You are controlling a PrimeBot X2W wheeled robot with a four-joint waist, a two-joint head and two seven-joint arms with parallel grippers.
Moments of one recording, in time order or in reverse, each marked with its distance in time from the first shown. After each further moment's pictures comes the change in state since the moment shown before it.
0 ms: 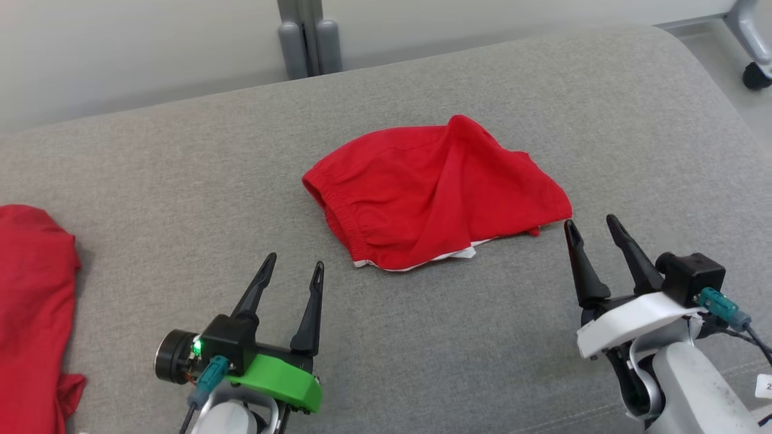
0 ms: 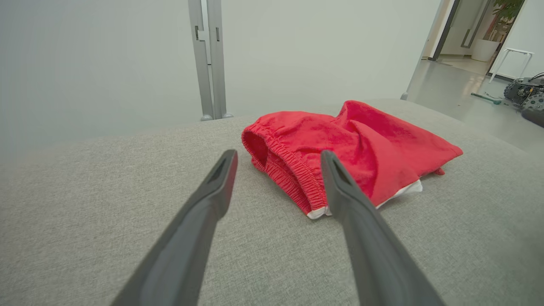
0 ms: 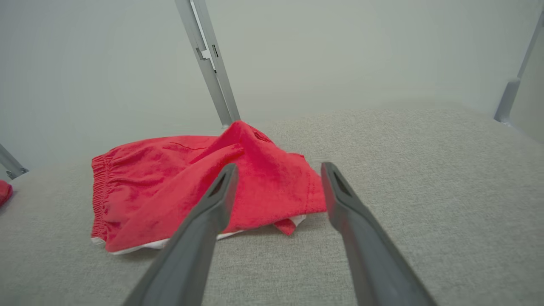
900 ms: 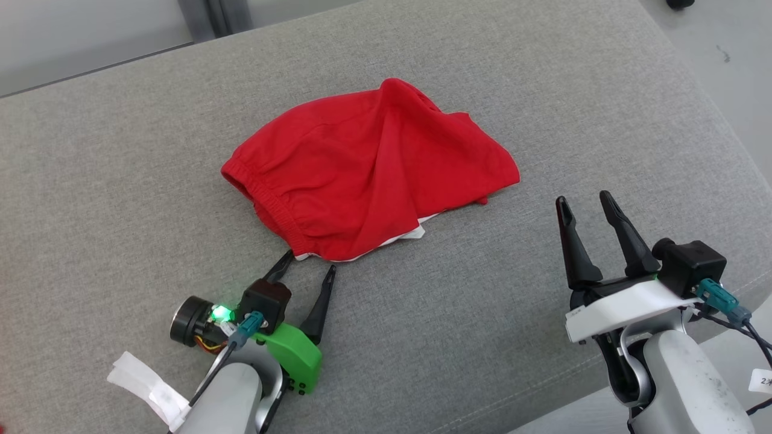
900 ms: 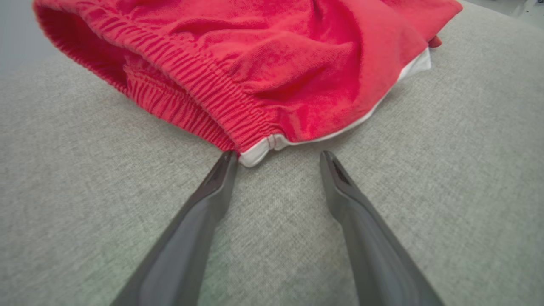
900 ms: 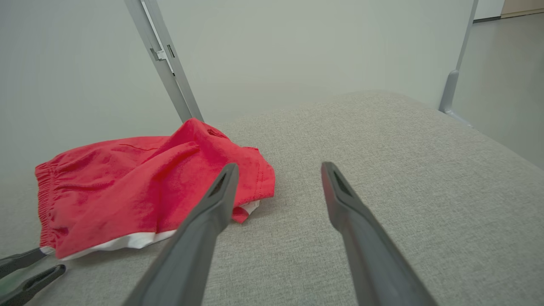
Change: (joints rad) left arm -0.239 0.033 -0.114 0.405 0.075 -0.039 0.000; right arm 0.000 0.065 -0.034 -0.097 -0.055 0.000 0.000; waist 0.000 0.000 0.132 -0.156
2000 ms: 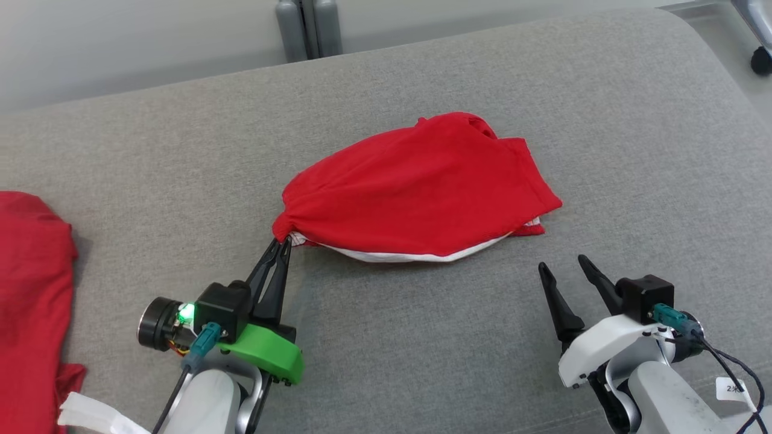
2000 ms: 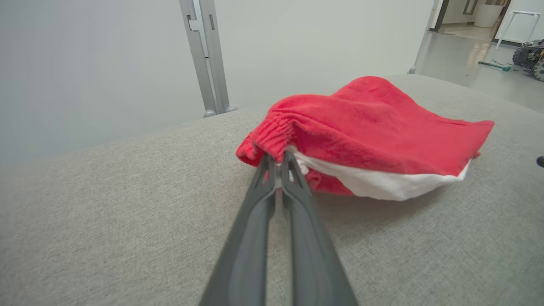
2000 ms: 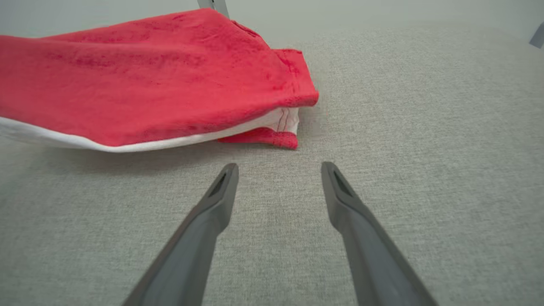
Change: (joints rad) left arm 0.122 0.005 0.124 -0.289 -0.020 0.009 0.000; right arm -0.018 -0.030 0.088 0.289 -0.025 0.000 0.004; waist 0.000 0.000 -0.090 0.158
